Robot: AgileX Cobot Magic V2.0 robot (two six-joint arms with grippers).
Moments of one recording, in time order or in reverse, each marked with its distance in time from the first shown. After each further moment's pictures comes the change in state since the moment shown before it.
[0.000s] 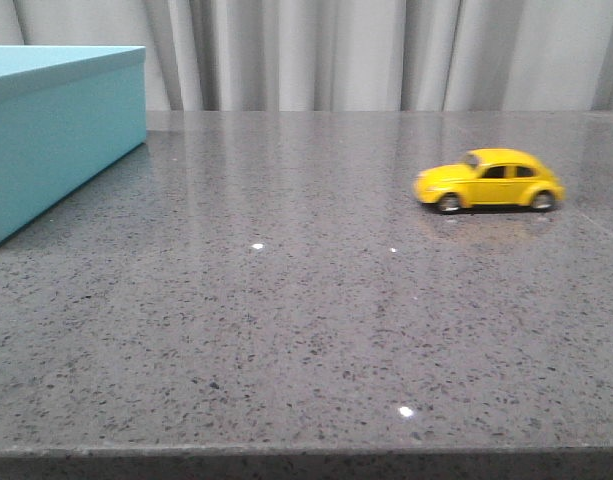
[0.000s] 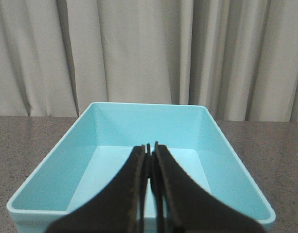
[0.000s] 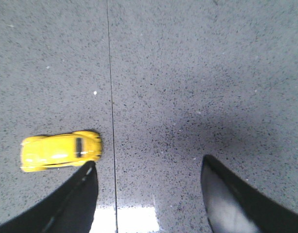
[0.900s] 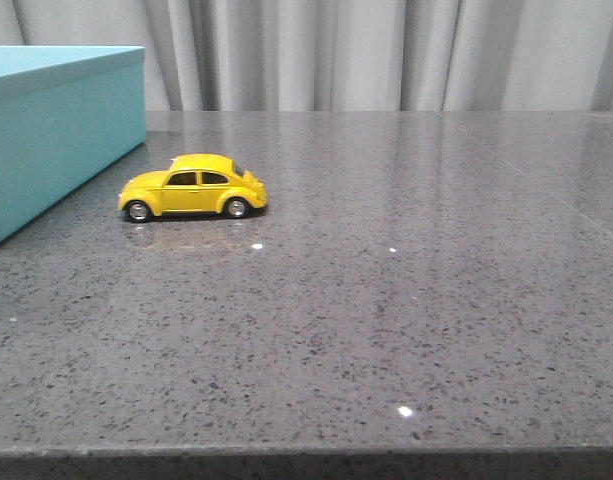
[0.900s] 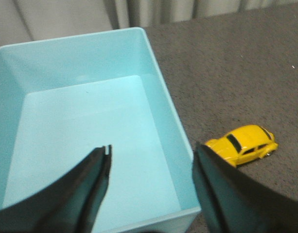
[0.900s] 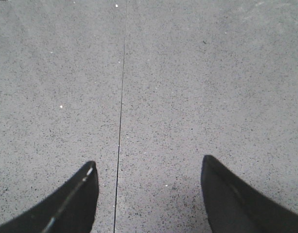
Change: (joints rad) left arm -0.183 0.522 -0.562 -0.078 0.556 0.176; right arm 0.000 -0.567 0.493 0.012 -0.252 -0.046
